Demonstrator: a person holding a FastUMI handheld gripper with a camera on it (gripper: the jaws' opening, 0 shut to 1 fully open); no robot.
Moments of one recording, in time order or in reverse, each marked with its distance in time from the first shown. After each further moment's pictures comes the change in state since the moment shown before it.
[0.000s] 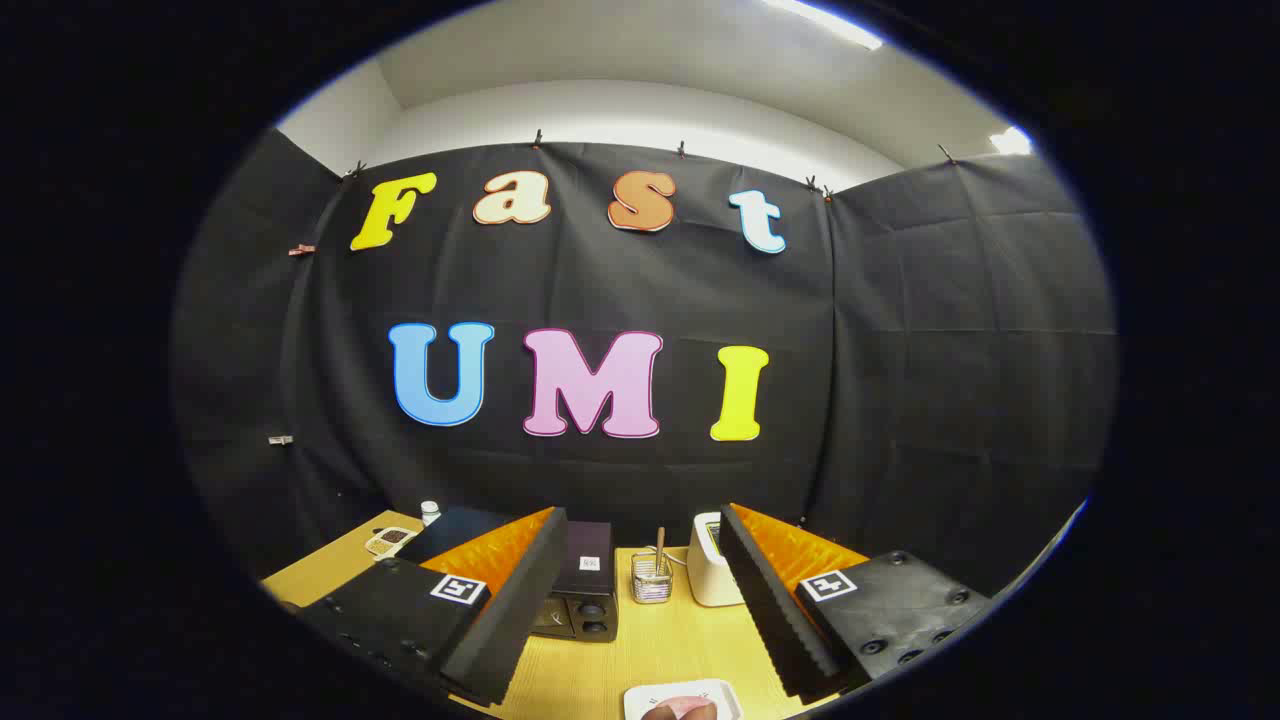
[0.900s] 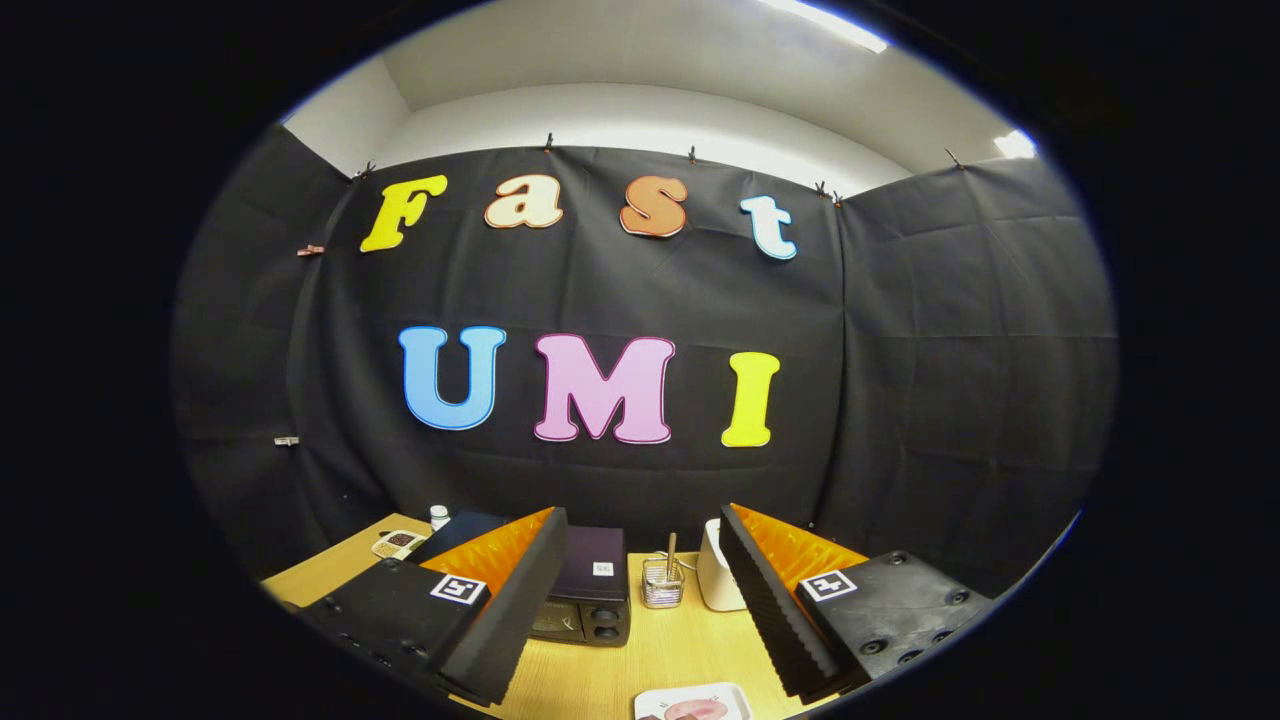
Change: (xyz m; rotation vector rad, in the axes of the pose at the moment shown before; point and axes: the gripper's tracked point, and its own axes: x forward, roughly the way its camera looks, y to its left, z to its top) arm 0.004 0.018 0.000 0.001 -0.019 0.027
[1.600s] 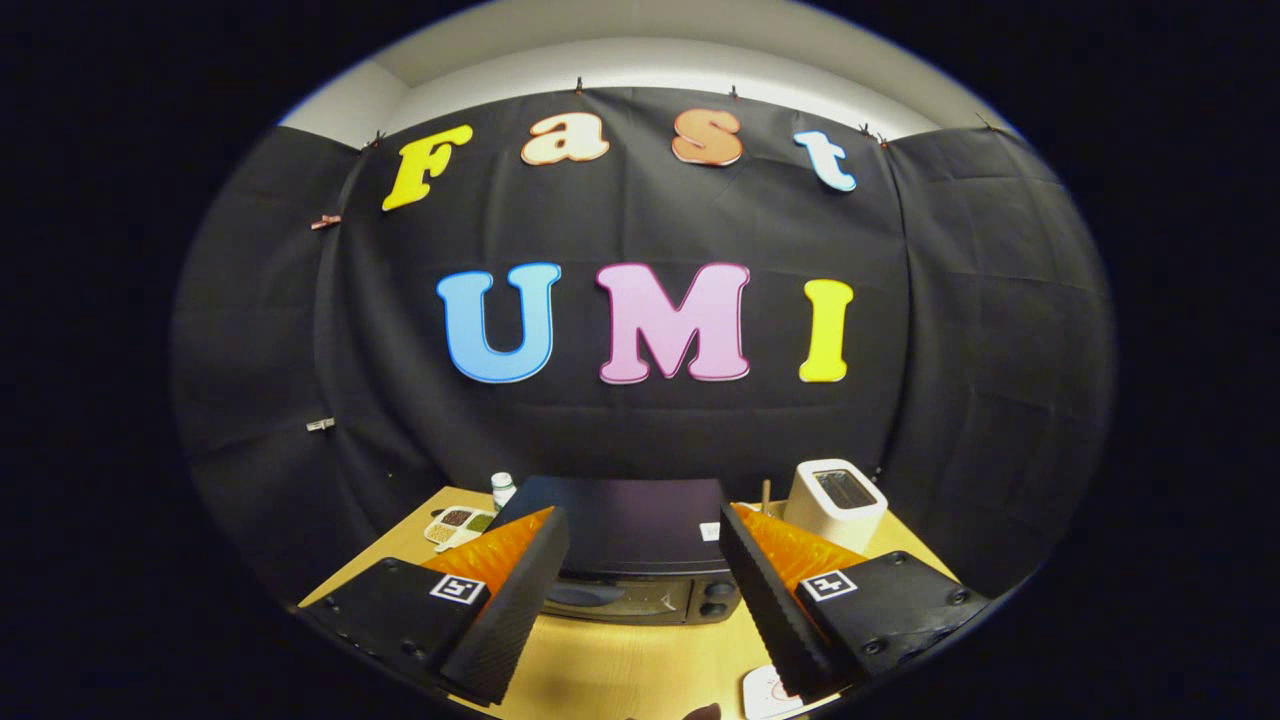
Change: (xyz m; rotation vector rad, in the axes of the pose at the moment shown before) arm 0.060 0.137 -0.092 0.059 0.232 0.113
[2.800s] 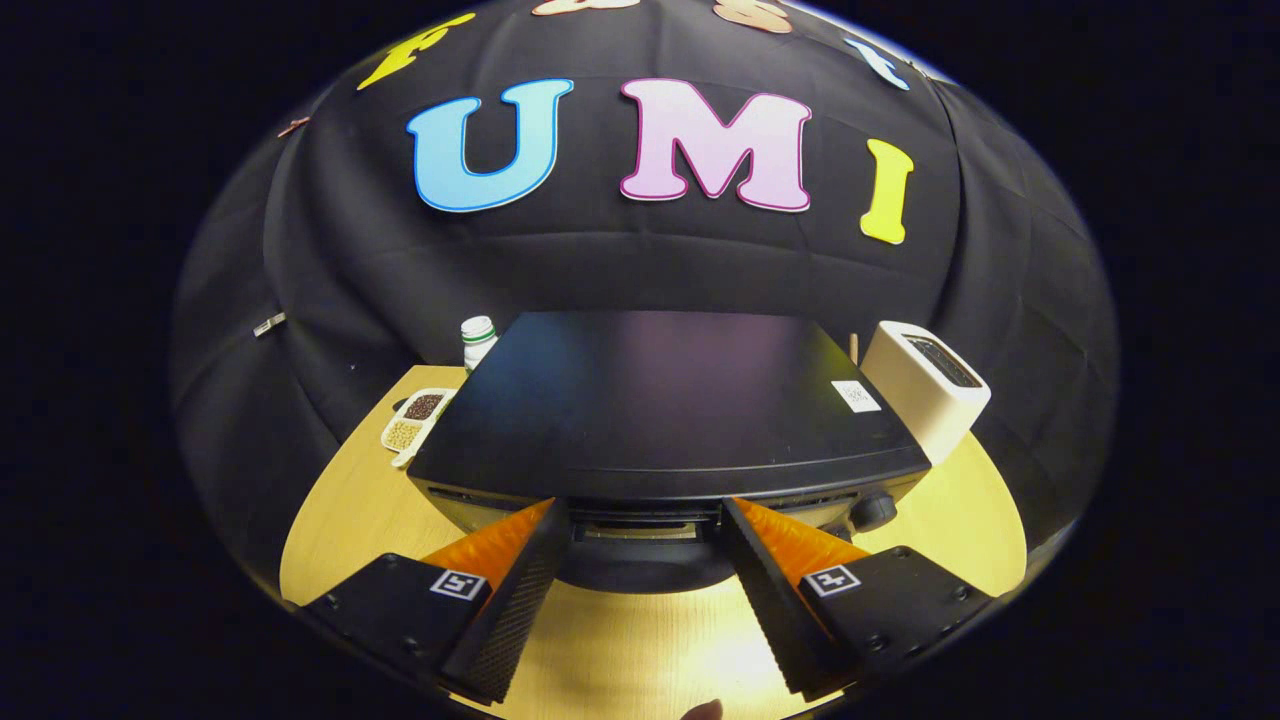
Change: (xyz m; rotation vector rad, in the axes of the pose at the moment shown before) arm 0.099 0.053 -0.158 -0.002 0.406 -0.060
